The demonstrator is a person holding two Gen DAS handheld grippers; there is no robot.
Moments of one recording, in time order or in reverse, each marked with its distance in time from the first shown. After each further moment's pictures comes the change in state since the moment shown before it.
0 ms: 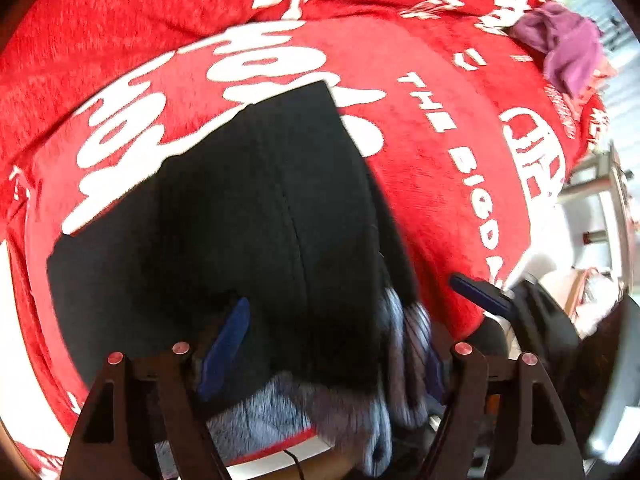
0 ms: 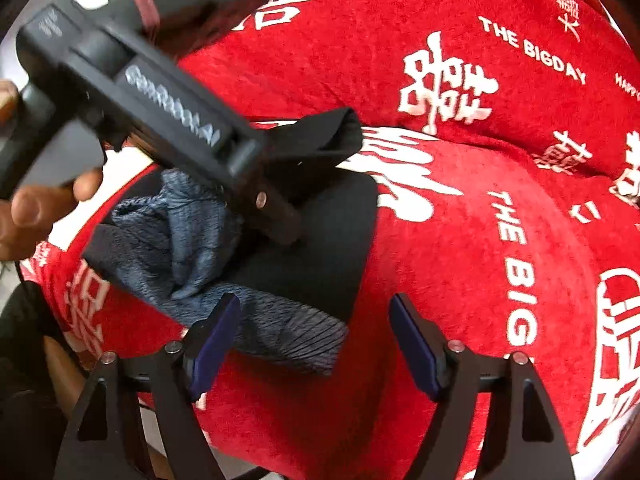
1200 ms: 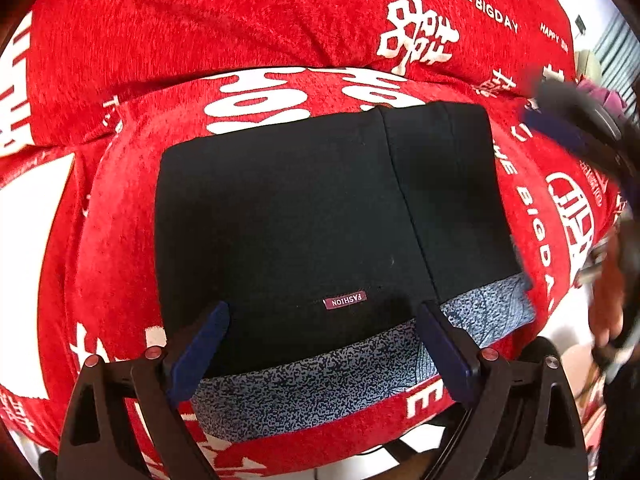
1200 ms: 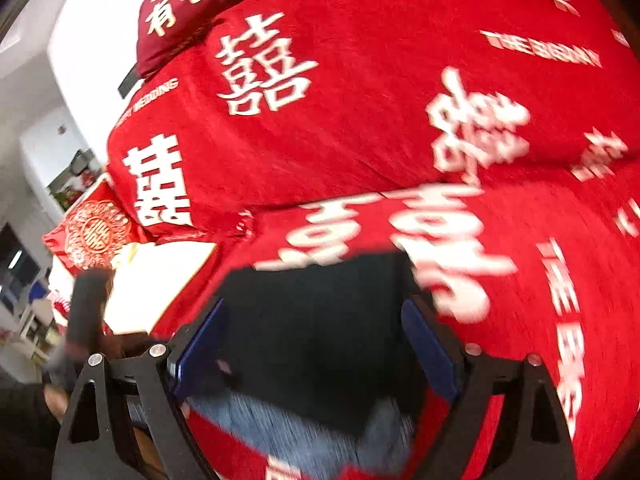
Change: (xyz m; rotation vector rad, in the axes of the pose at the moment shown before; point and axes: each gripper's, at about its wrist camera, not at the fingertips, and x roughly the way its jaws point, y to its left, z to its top) left arm -0.009 0.089 -0.102 -0.194 -0.298 0.133; right arm -0.005 -0.013 0.099 0.169 -0.159 0.238
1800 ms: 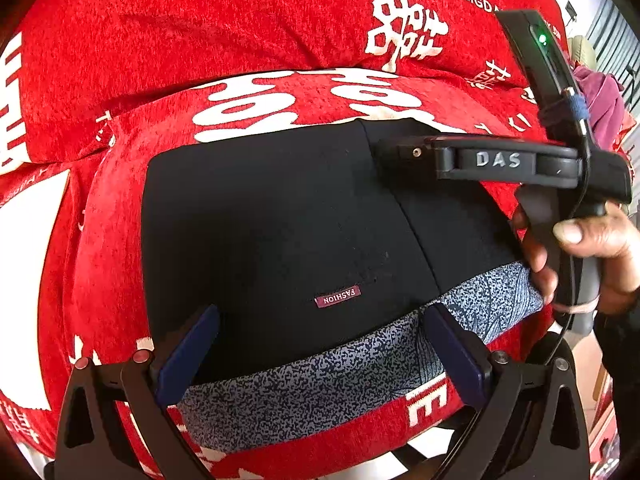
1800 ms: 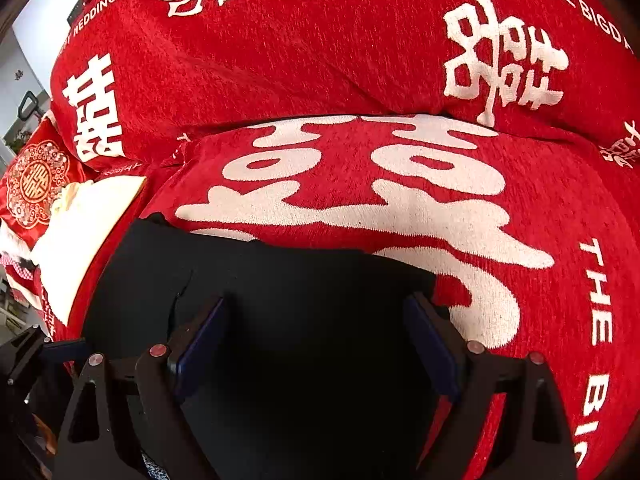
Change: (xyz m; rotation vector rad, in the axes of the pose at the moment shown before) left arm 0.007 -0.010 0.002 0.035 -0.012 0.011; right arm 0.123 -0.036 -0.004 -0.033 0.302 -0.146
